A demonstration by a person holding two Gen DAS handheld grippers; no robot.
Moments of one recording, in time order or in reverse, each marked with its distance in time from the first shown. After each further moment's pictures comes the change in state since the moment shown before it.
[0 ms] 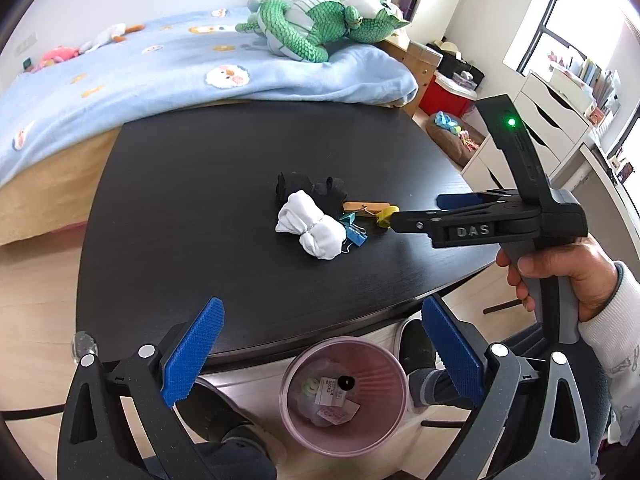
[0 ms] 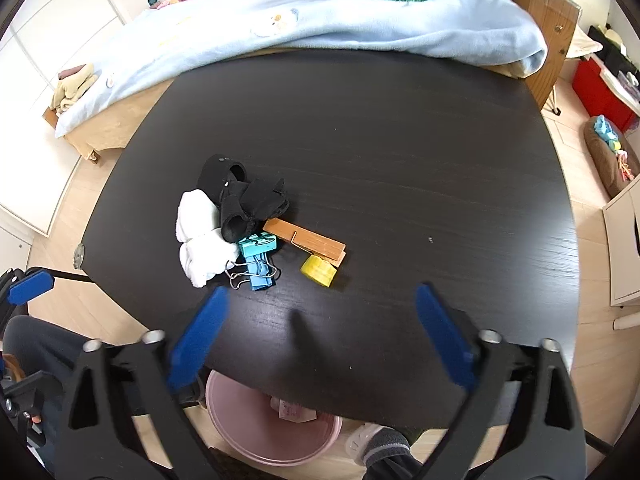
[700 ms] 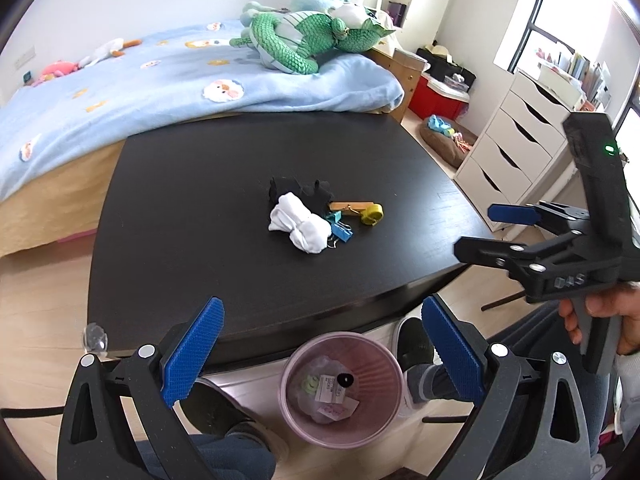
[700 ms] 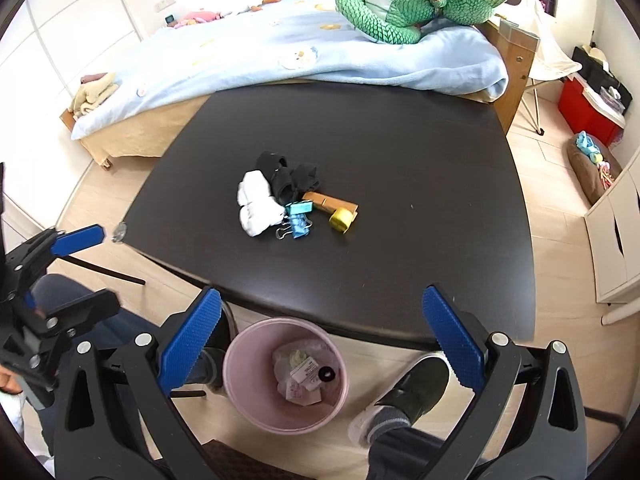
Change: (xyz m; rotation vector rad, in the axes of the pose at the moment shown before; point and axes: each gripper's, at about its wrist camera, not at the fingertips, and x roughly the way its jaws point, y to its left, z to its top) left arm -0.025 -0.013 -0.011 0.033 -0.037 0.007; right arm -0.087 0.023 -0.057 -0.027 -0.113 -0.018
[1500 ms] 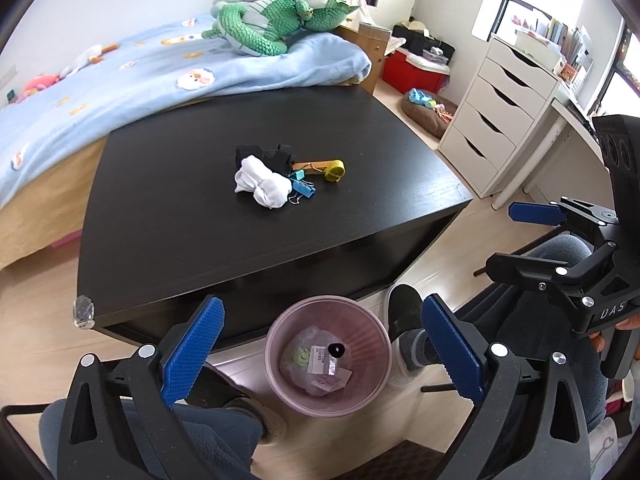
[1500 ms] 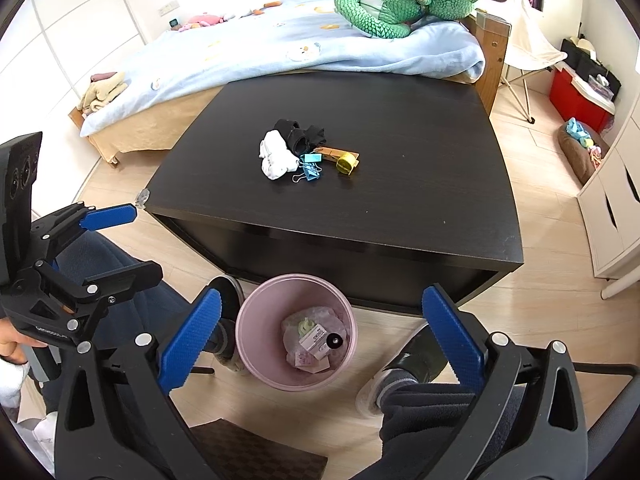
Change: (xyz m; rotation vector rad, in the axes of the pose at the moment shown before) left arm -0.010 -0.034 -0.033 0.084 0.057 -0.013; right arm -0.056 0.013 -0.080 0.023 -0.029 0.008
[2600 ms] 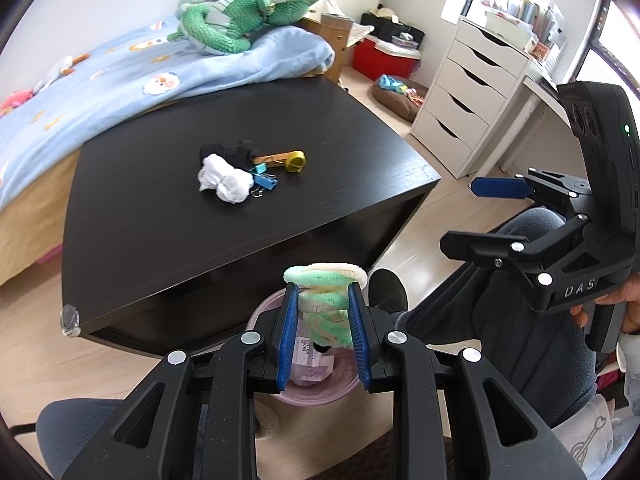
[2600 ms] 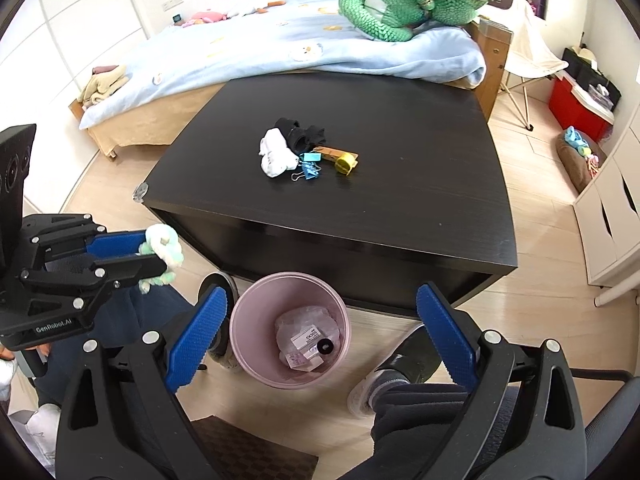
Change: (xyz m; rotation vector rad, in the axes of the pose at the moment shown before) left arm -0.002 -0.023 0.000 0.087 0.040 -0.077; right arm -0.005 0.000 -0.001 -0.029 -0.004 -0.019
